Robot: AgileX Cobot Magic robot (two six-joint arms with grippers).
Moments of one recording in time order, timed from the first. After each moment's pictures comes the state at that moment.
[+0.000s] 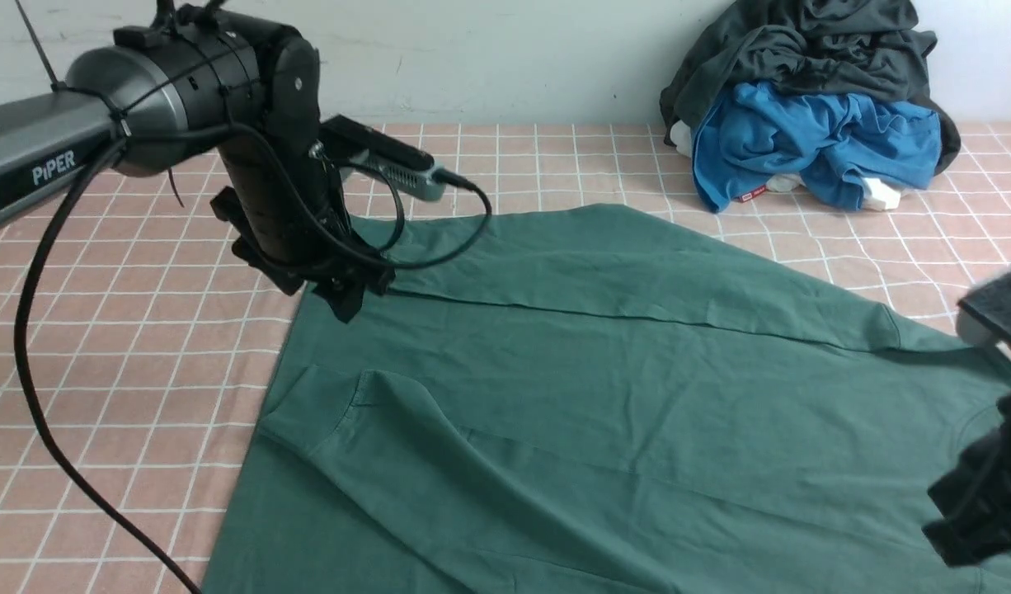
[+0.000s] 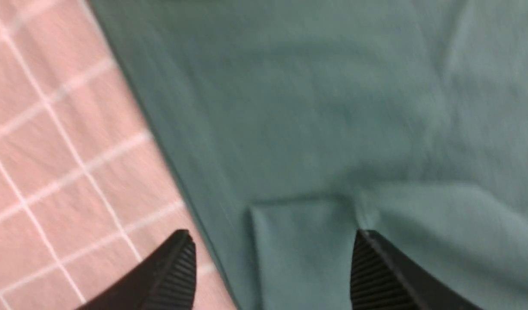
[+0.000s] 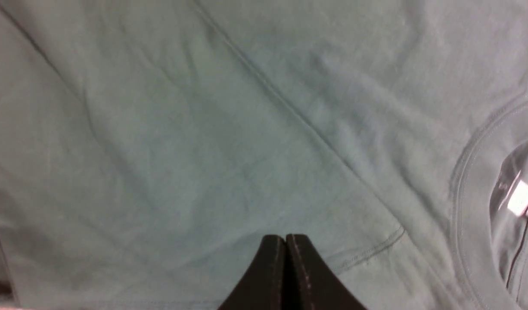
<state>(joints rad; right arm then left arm) 0.37 1.11 -0.86 -0.03 1.08 -0.06 -0.26 2.02 -1.73 0.05 1.08 0.18</state>
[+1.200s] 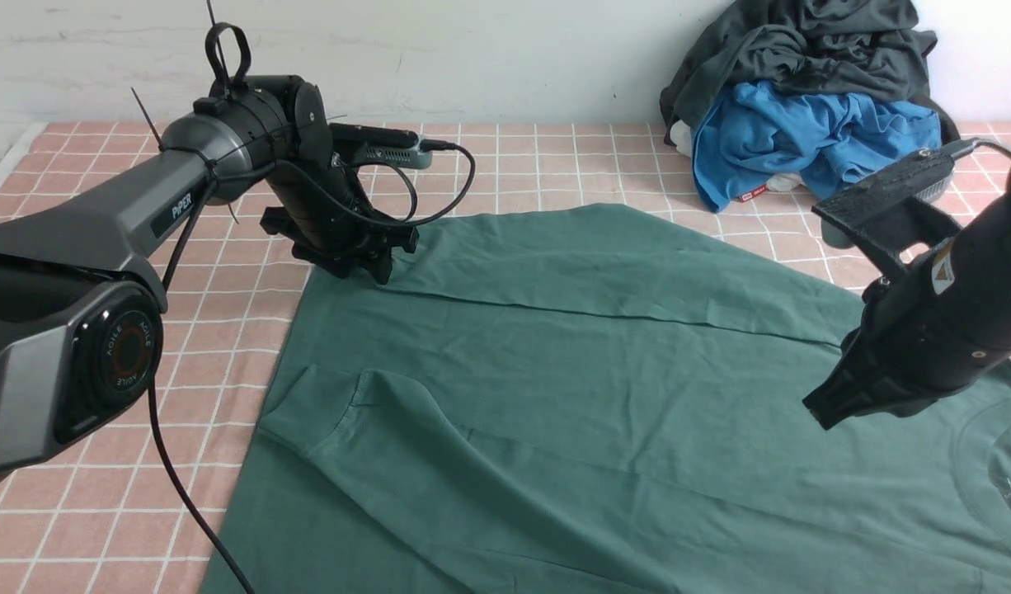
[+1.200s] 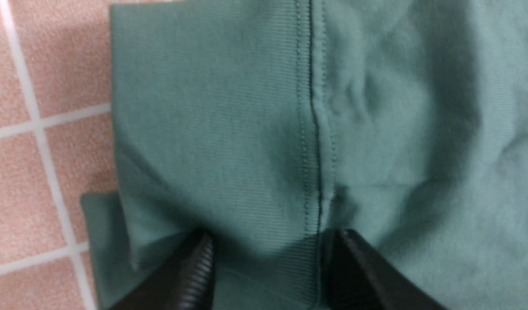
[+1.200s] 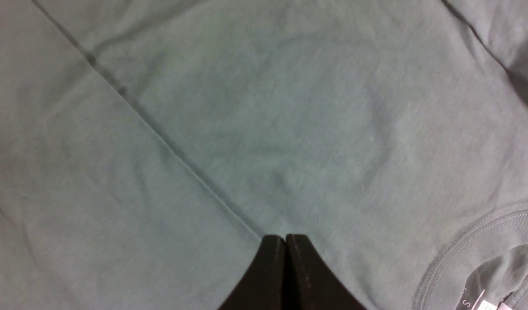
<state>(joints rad) 0.37 1.46 -1.10 -0.09 1.05 -0.06 -0.17 2.47 -2.18 -0.12 0.97 0.10</state>
